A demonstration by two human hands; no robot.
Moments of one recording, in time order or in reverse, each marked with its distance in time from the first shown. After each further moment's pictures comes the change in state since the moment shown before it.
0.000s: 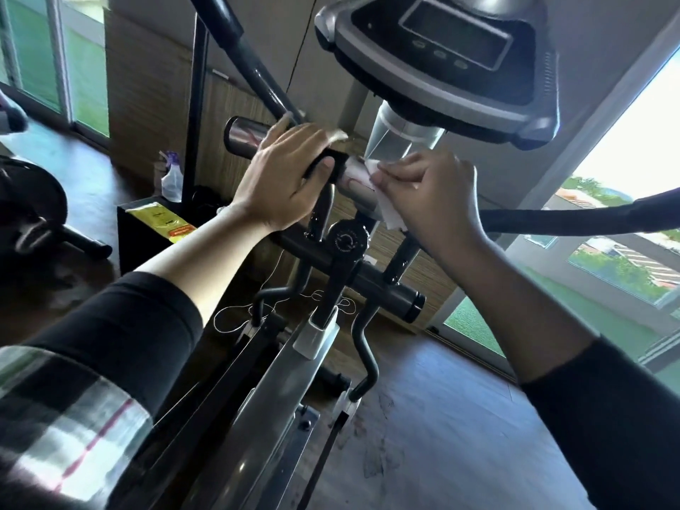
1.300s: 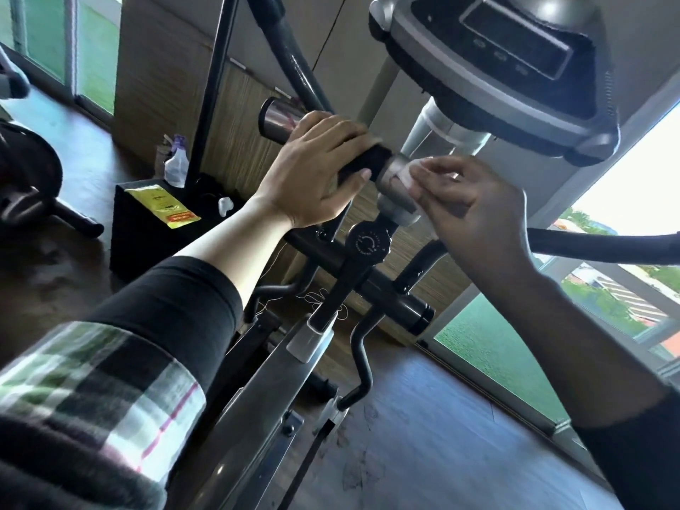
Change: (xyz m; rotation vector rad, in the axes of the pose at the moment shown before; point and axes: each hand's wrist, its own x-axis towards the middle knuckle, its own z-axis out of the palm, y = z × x) left_hand -0.011 -0.024 0.015 0.136 0.124 0.121; right_hand -0.014 0.012 0.010 -0.083 -0.015 -0.220
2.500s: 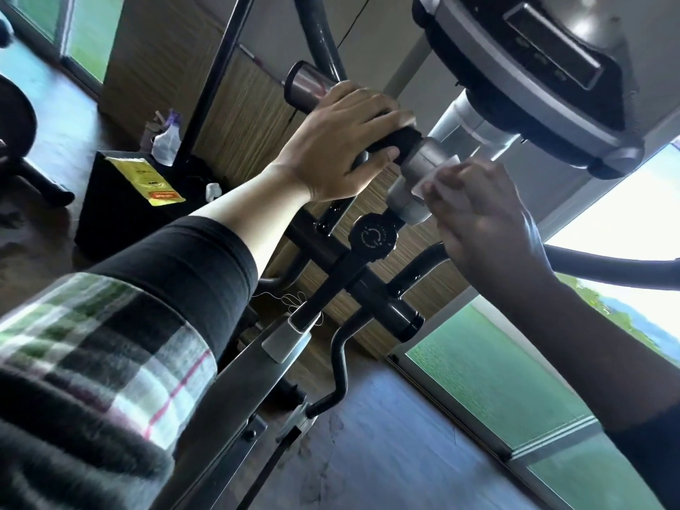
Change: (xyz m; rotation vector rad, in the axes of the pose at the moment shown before) left_hand -0.004 -0.007 0.011 0.017 0.065 0.056; right_hand -0.015 0.023 0.011 -0.438 -0.068 -0.510
